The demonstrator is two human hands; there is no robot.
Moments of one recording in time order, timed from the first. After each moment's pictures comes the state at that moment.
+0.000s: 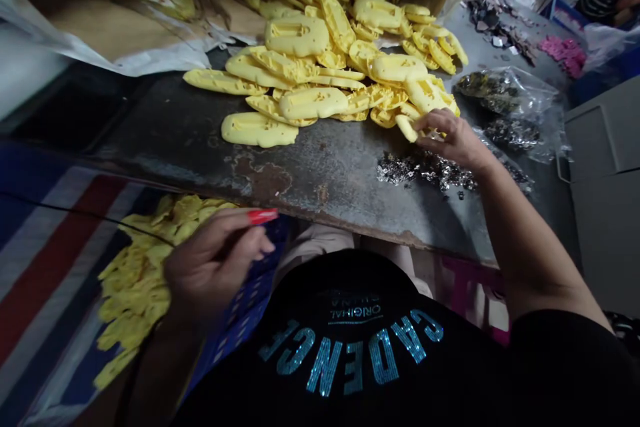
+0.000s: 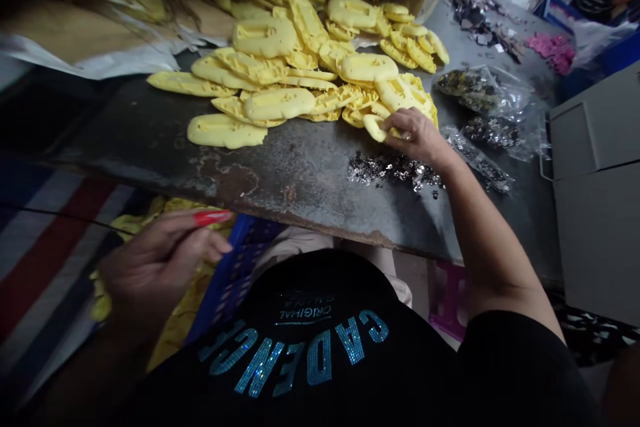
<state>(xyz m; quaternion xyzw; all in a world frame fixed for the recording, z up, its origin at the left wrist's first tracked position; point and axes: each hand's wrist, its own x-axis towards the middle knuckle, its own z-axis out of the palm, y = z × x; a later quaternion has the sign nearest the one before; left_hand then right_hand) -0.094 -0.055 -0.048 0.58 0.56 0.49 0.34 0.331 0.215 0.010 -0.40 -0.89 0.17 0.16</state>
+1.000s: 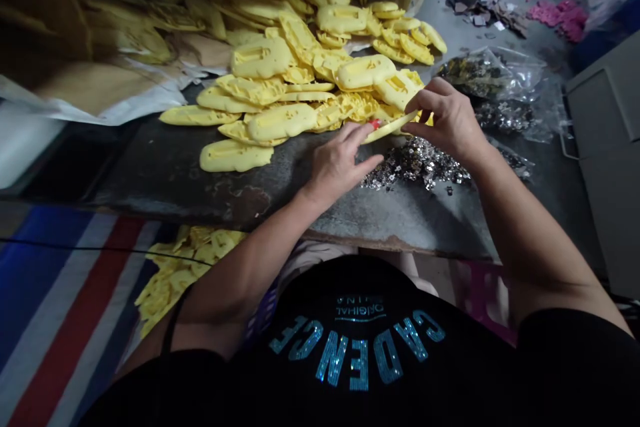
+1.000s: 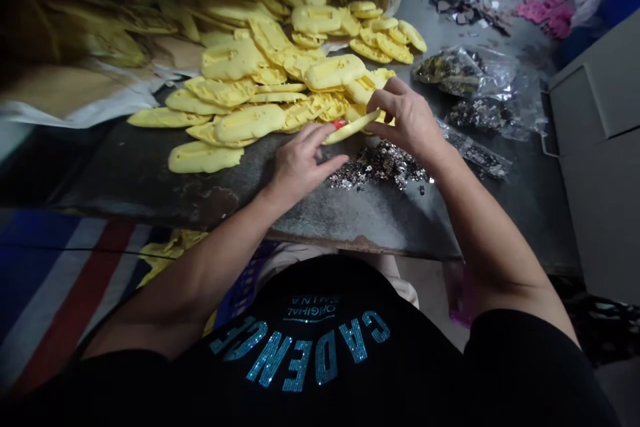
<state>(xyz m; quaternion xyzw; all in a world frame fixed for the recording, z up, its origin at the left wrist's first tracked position) 0.074 0.143 -0.030 0.79 0.48 0.35 0.15 0.340 0.213 0.020 -0.42 -0.86 0.08 0.28</state>
